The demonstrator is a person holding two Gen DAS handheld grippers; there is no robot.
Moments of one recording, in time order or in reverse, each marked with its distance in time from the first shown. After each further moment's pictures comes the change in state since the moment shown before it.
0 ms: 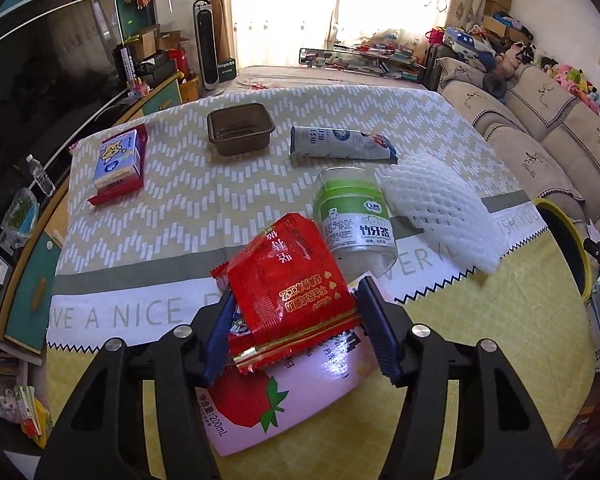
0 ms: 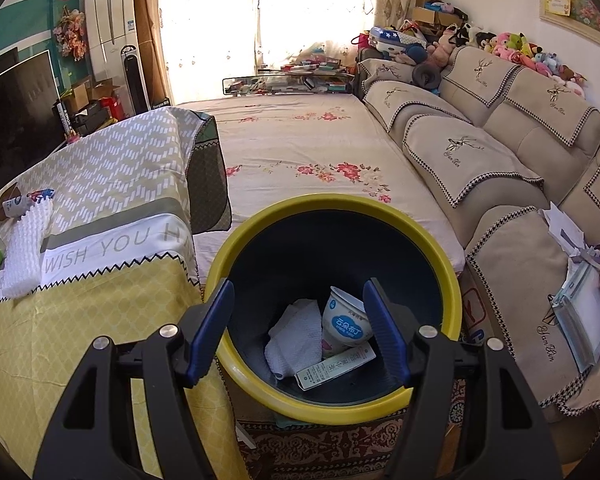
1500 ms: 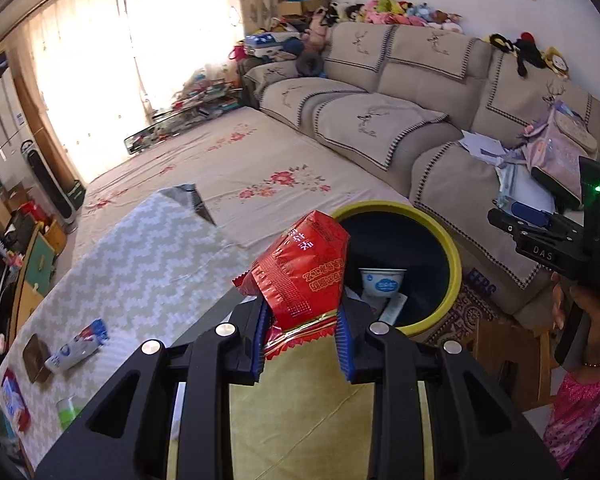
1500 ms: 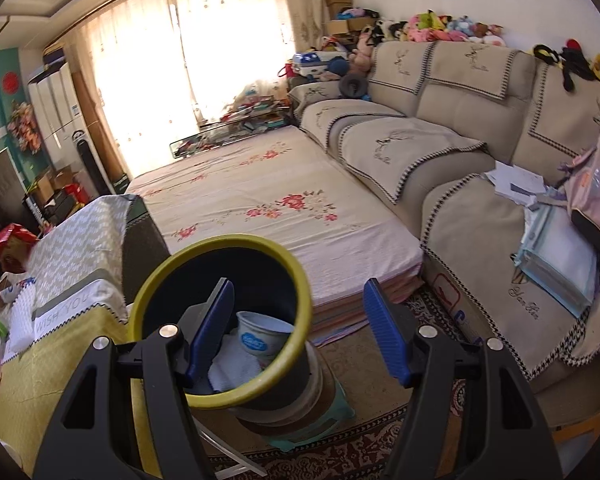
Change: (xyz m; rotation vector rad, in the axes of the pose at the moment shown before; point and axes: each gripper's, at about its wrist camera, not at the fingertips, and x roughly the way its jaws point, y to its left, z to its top) left arm -0.065 -0.336 0.059 0.596 -0.118 -0.341; right arm -0.064 -0.150 -0.029 0.289 -0.143 -0.066
